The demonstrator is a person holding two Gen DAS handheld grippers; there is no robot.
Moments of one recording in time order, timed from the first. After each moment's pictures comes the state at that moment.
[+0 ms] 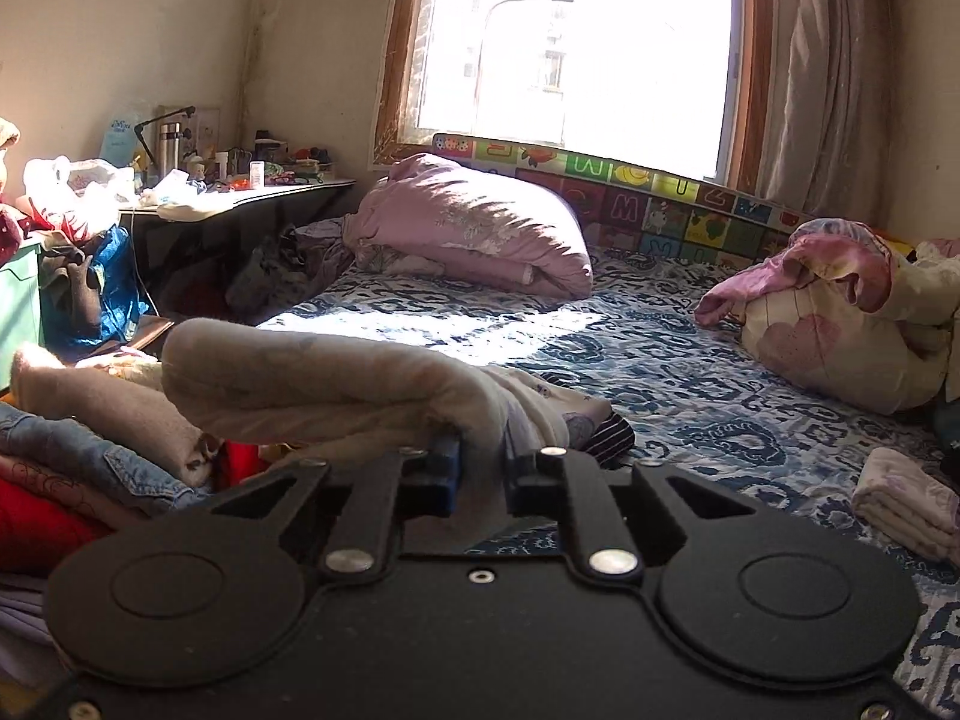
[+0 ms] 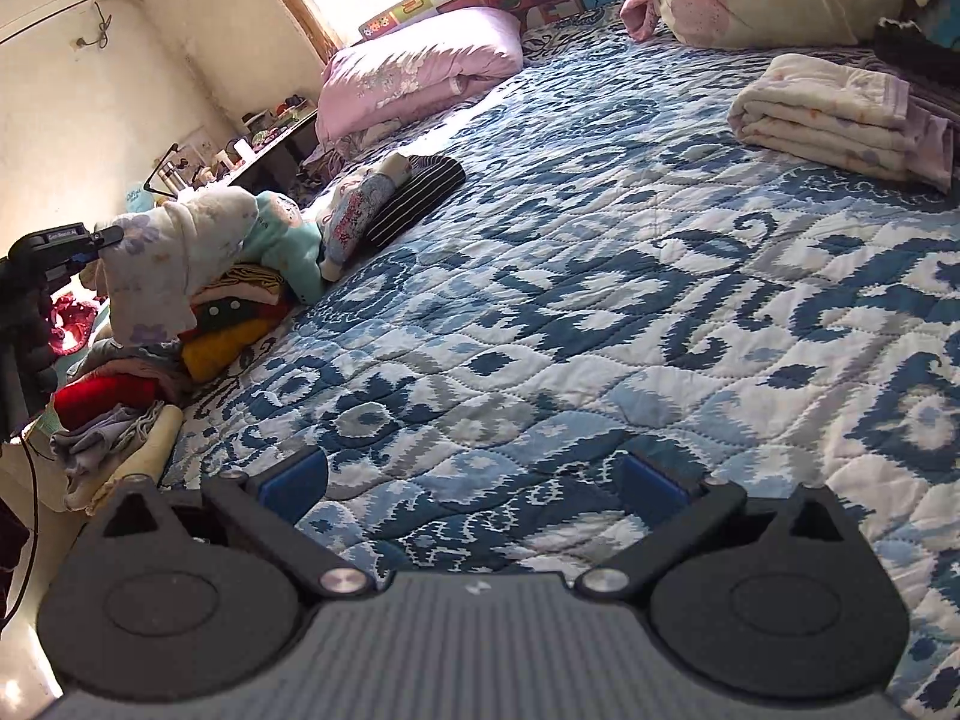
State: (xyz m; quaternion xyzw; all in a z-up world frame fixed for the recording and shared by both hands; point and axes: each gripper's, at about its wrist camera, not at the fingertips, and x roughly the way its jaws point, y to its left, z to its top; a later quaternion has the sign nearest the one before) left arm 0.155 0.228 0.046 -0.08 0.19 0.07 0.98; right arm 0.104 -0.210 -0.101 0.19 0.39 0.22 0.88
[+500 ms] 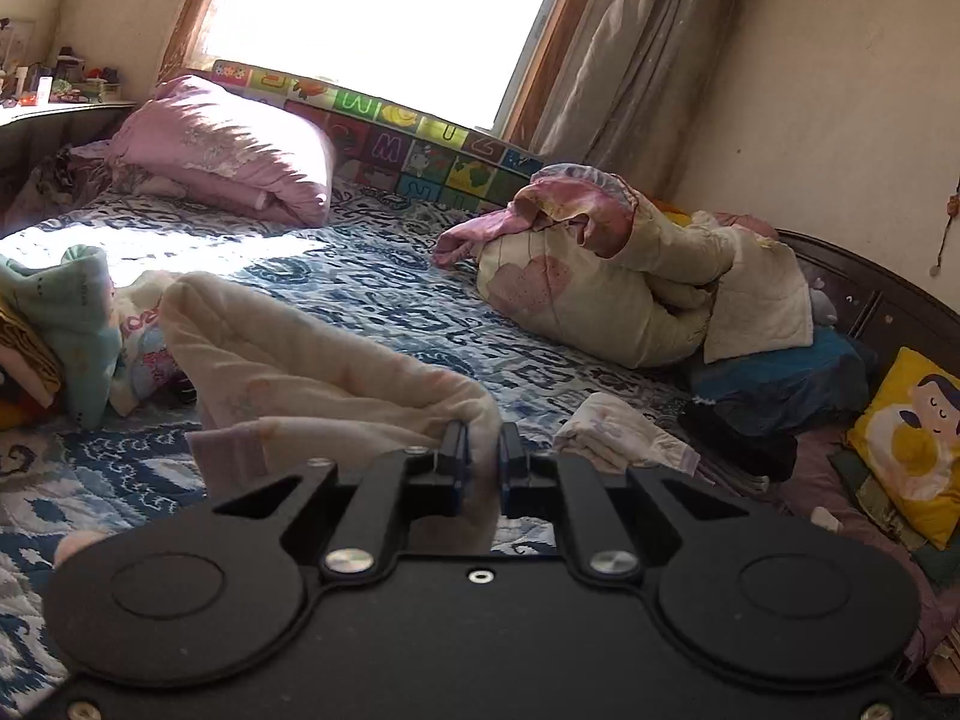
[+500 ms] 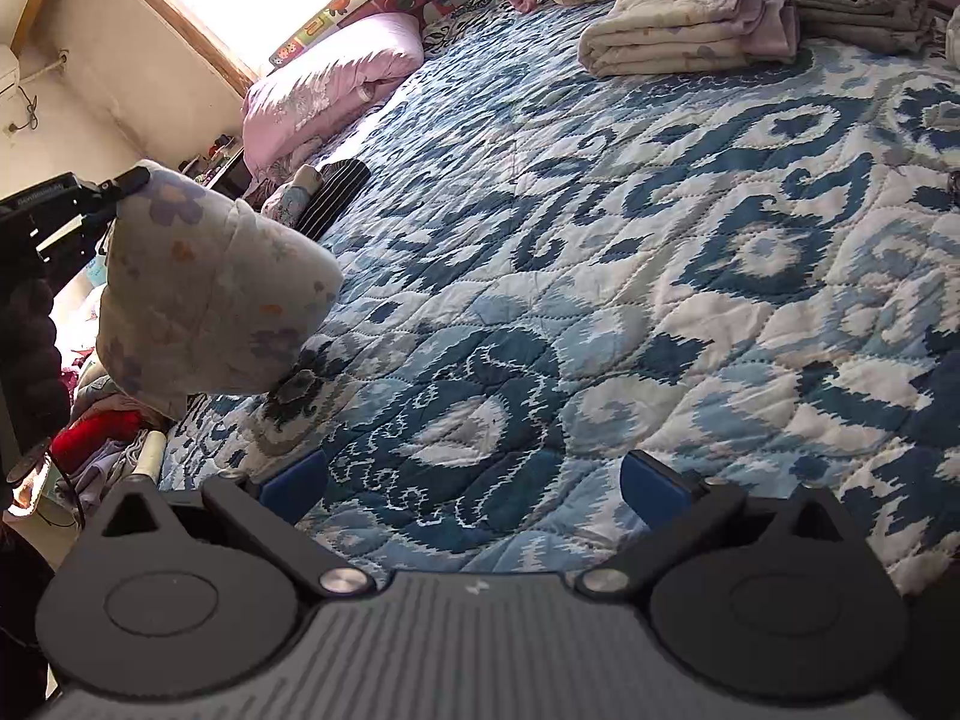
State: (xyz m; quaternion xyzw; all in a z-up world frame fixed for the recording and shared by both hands) left arm 0.156 0.042 0.045 -0.14 0.20 -0.16 0.96; right arm 0.051 -0.282 -0.136 0.26 0.41 0.16 0.86
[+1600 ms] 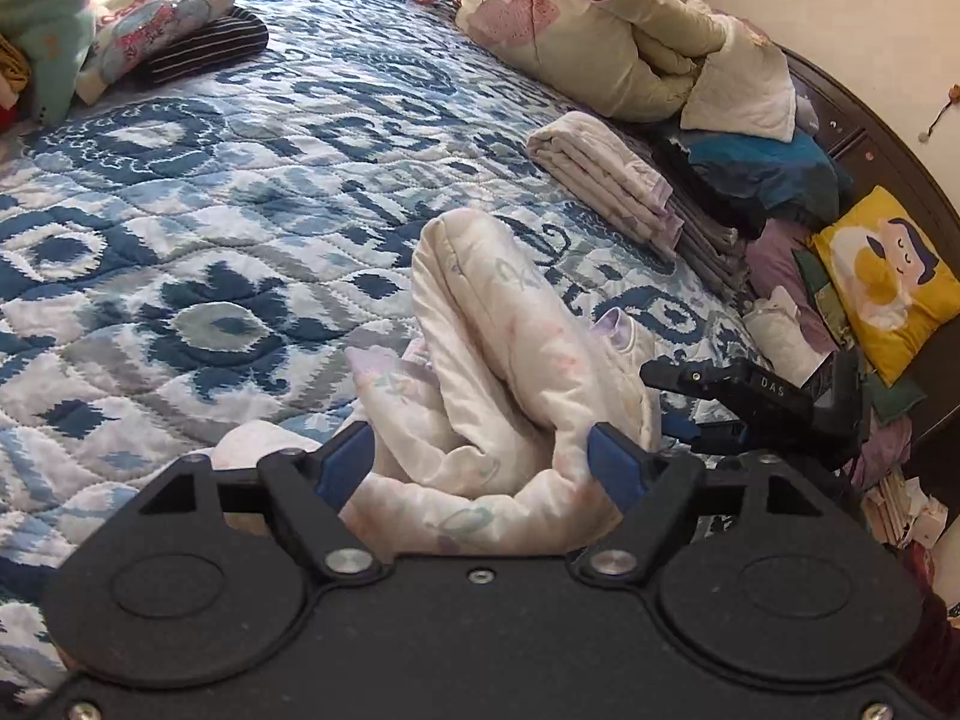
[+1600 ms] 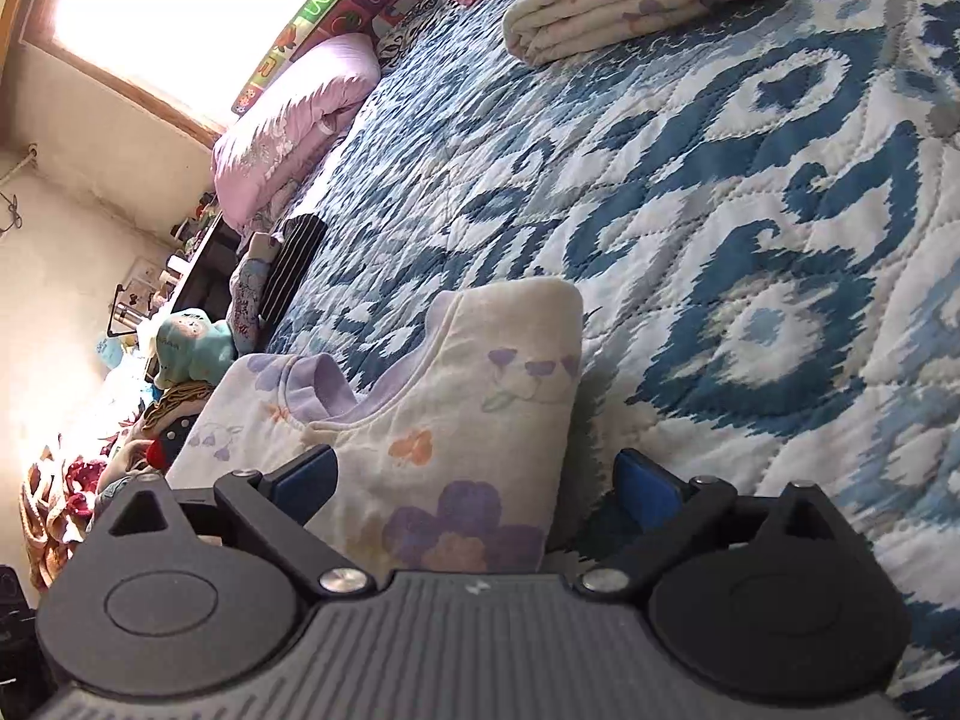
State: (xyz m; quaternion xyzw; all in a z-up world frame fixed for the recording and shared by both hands) left arm 0.119 0.039 -0.075 -0.14 0.46 -0.22 0.85; right arm 0.153 -0.323 -0.189 0.36 0.42 0.18 0.81
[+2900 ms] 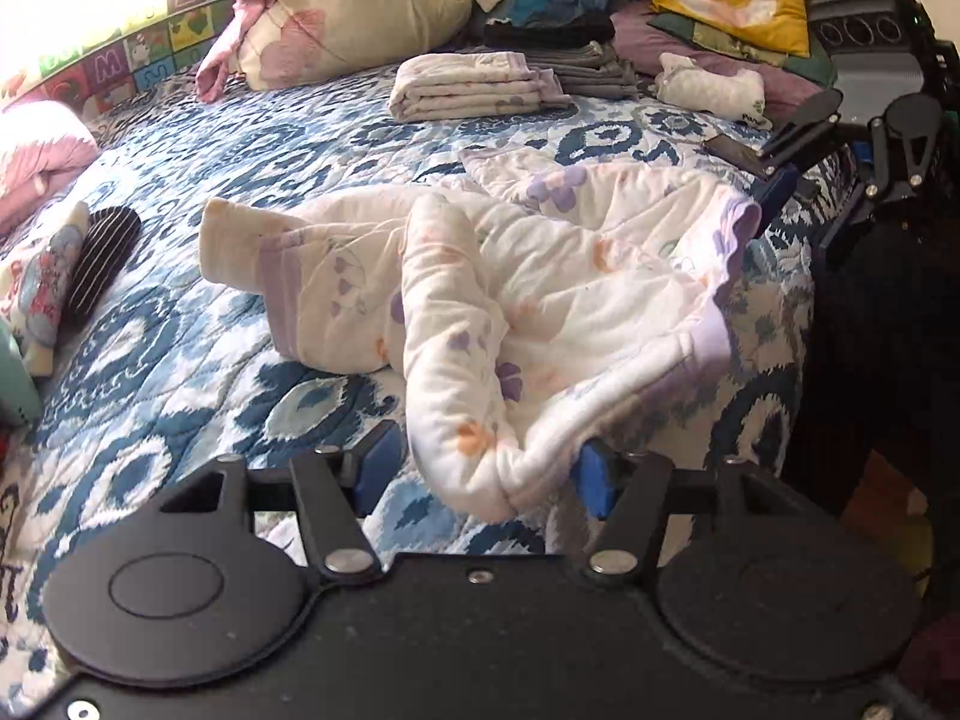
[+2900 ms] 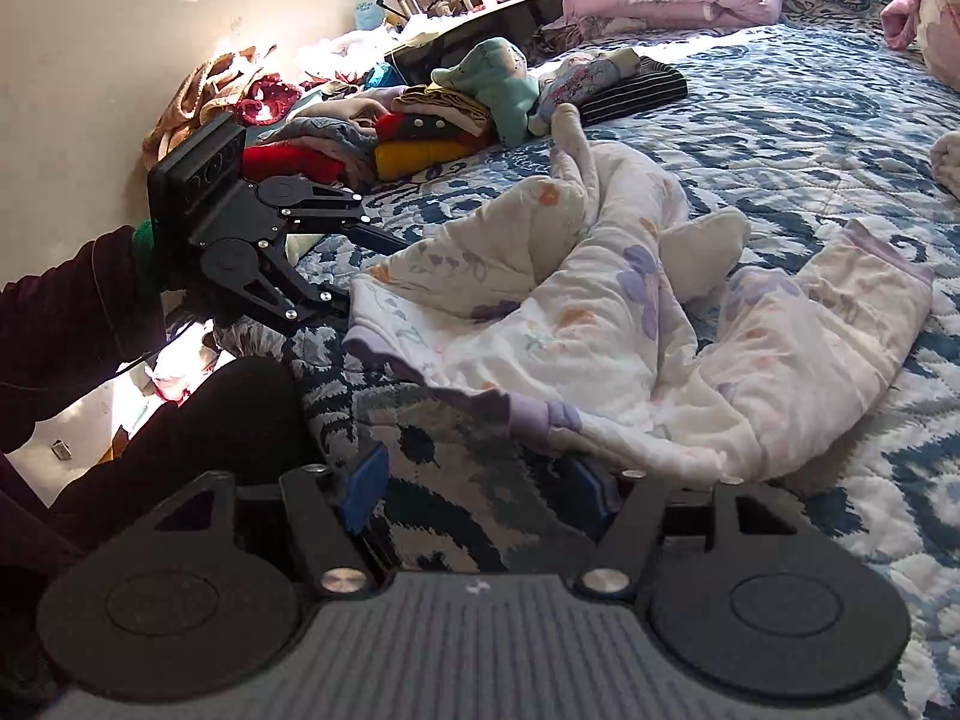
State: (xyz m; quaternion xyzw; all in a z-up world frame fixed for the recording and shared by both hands) left arm 0.070 0.107 -0.089 0.14 0.35 -0.35 0.86; right arm 0.063 -0.251 -0.075 0.03 0.41 0.45 0.79
